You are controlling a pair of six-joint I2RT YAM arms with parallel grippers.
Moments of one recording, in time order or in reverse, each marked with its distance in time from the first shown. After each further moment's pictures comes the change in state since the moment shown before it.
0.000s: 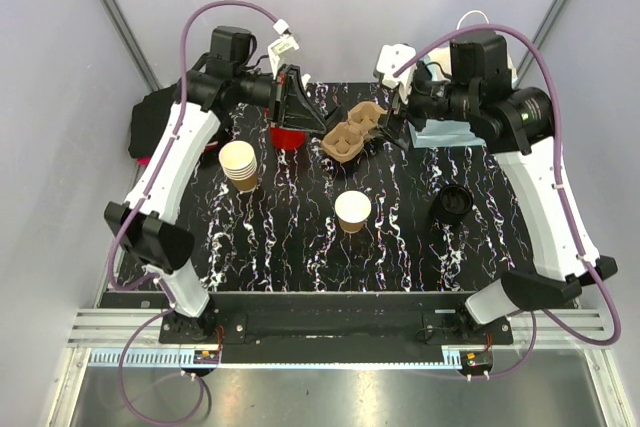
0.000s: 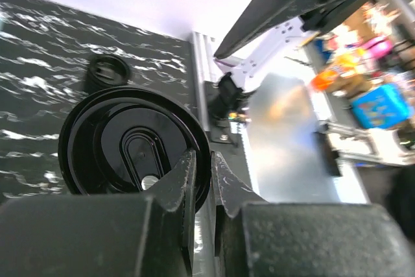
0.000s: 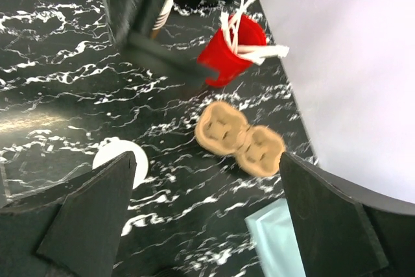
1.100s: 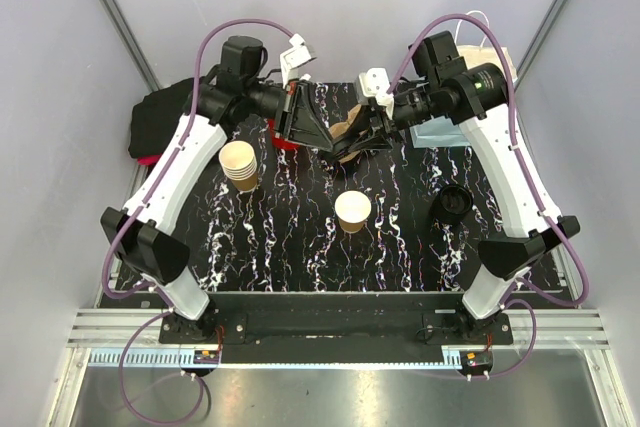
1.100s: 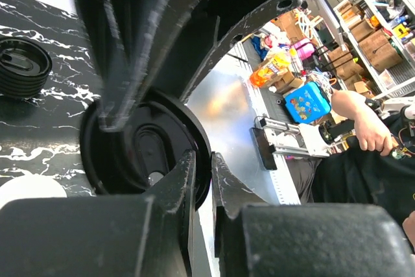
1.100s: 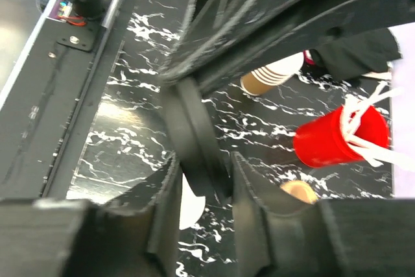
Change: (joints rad) left arm -0.079 -0.057 -0.150 0.182 0.094 -0.287; right arm -0.006 0.230 0.116 -0.271 -0.509 -0.375
